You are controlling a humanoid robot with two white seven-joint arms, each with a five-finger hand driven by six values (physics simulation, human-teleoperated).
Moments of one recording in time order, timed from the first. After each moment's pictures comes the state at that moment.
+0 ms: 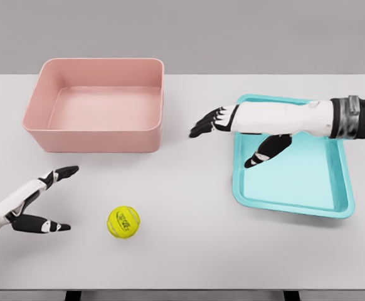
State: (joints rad) left arm 0.13 1.00 -0.48 -1.58 0.39 -0.61 -0.13; right arm -0.86 -0.93 0.89 -1.71 -0.22 -0.51 0.61
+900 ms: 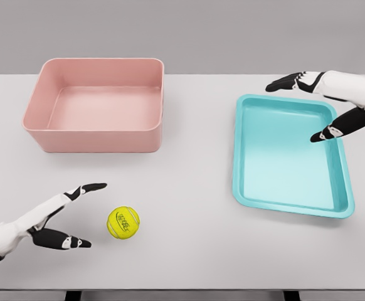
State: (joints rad) left arm 0.14 1.00 -0.53 -1.72 0.29 -0.61 -0.11; right arm -0.69 -1.11 0.63 -1.66 -0.34 -0.51 0.61
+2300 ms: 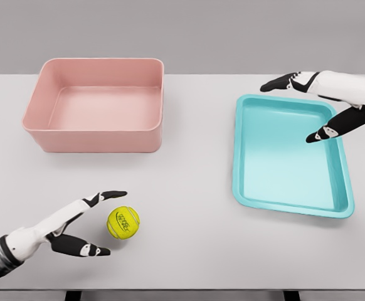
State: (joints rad) left arm 0.10 0.95 -0.62 -1.76 0.28 -0.61 -0.10; right arm -0.69 -1.11 0.63 -1.70 -0.34 -0.46 0.61
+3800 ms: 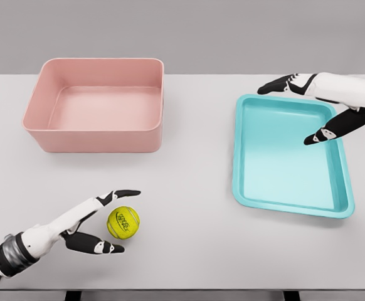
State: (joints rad) left arm 0.04 0.89 -0.67 -1.75 0.26 -0.61 -0.10; right arm -0.69 -1.11 0.63 -1.71 -0.34 -0.46 0.61
